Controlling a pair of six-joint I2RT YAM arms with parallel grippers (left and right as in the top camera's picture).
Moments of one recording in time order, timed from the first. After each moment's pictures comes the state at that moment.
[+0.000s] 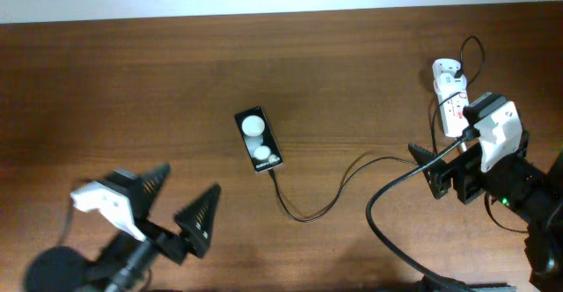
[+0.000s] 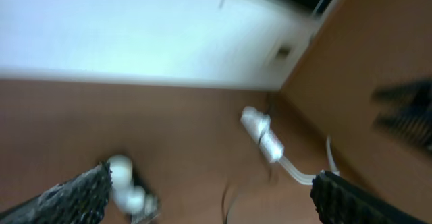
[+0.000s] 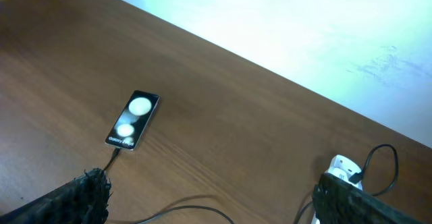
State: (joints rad) left arm -0.07 0.46 0.98 -0.75 0.50 -0.32; right arm -0.26 0.88 1.37 -1.07 -0.66 -0.51
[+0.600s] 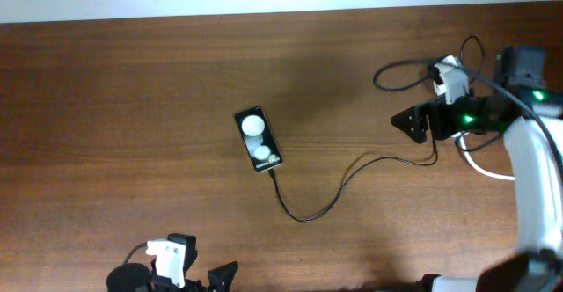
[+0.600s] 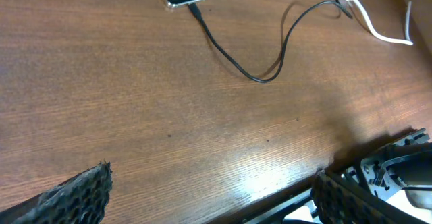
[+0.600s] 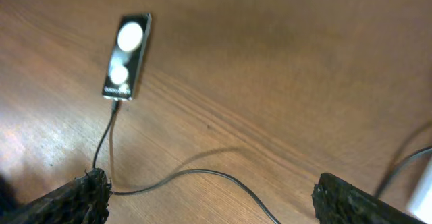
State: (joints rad) left arm -0.08 0.05 0.54 -1.30 0.49 -0.18; right arm -0.26 1.52 1.37 -1.07 -0.66 -0.52
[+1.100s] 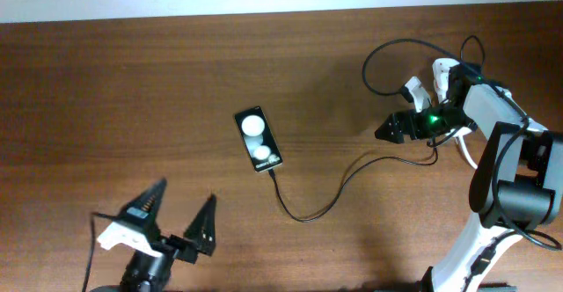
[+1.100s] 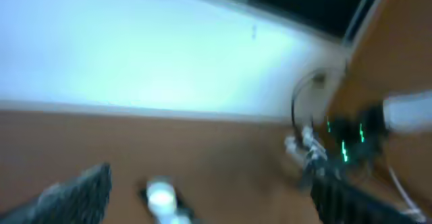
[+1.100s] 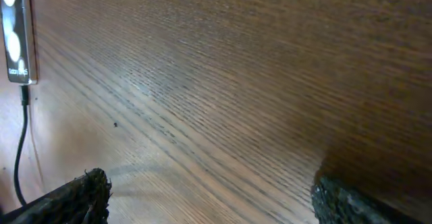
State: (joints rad) left arm -0.08 0.02 0.44 -0.35 0.31 -0.30; right arm -0.26 2.06 1.37 -0.88 -0.63 -0.52
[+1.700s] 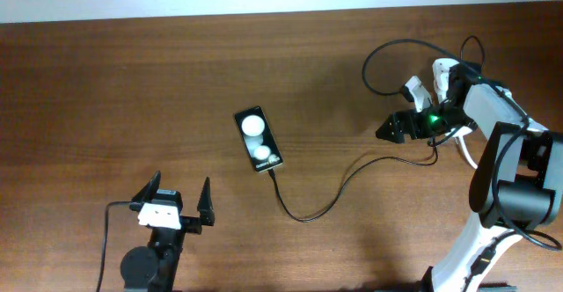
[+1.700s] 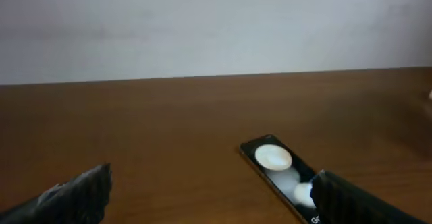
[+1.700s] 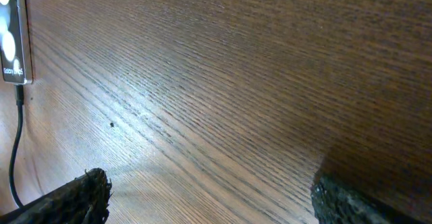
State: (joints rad) left arm -0.06 0.01 0.01 -0.07 0.09 0.00; right arm -0.26 2.06 1.37 -0.88 -0.62 -0.52
